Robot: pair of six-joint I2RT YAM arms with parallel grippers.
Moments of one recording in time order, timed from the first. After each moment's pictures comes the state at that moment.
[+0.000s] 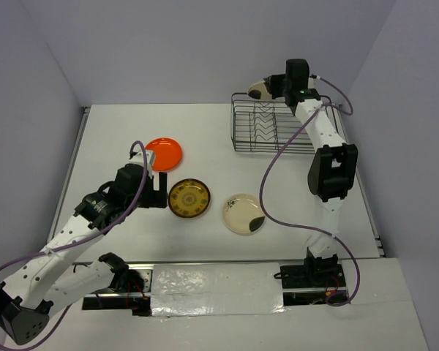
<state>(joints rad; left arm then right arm) -0.57 0.87 0.87 -0.74 -0.29 -0.36 0.12 2.16 2.02 -0.32 0.03 1.56</state>
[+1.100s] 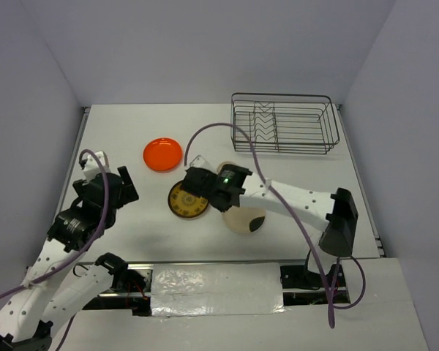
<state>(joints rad) -0.45 0.68 0.88 -0.87 -0.62 -0.53 1.13 1.65 1.60 -1.18 0.54 0.29</state>
